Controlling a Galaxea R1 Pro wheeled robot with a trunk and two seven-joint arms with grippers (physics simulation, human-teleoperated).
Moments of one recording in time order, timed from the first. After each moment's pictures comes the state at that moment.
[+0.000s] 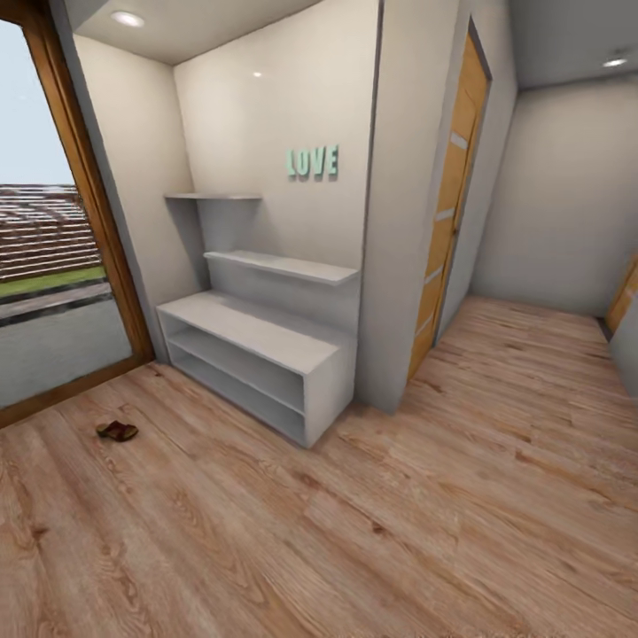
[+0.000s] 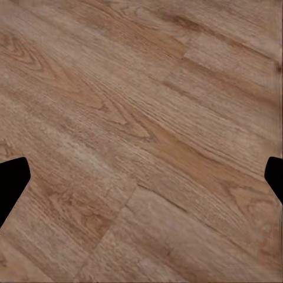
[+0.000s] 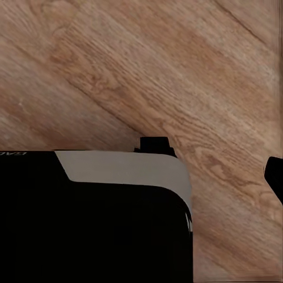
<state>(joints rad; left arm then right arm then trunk) -0.06 0.00 0.00 -0.56 -0.01 -0.30 -0.02 0.00 0.00 -0.01 -0.36 -0.01 0.00 0.00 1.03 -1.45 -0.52</state>
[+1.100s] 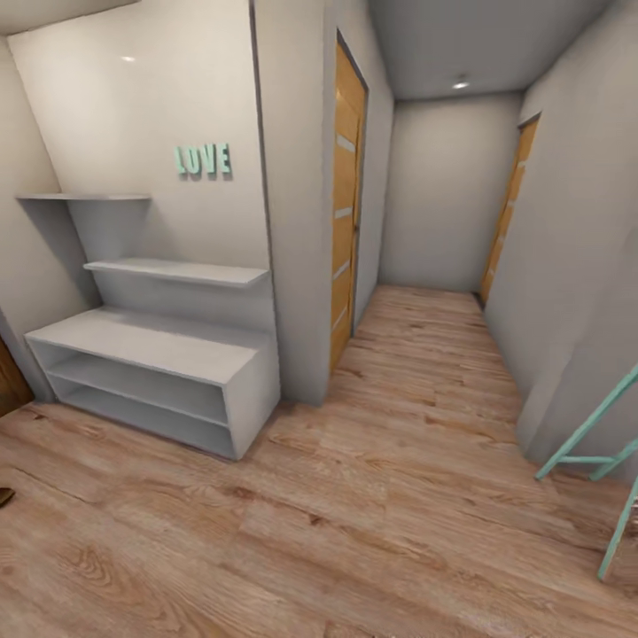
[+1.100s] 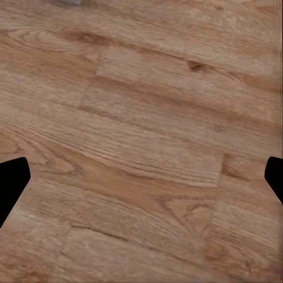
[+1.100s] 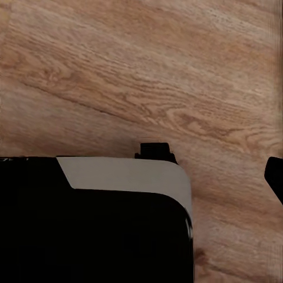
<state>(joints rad) -0.07 -0.02 0.00 -0.58 0.00 -0.28 -0.02 0.00 0.00 -0.01 -0.38 -0.01 0.00 0.00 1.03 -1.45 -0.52</state>
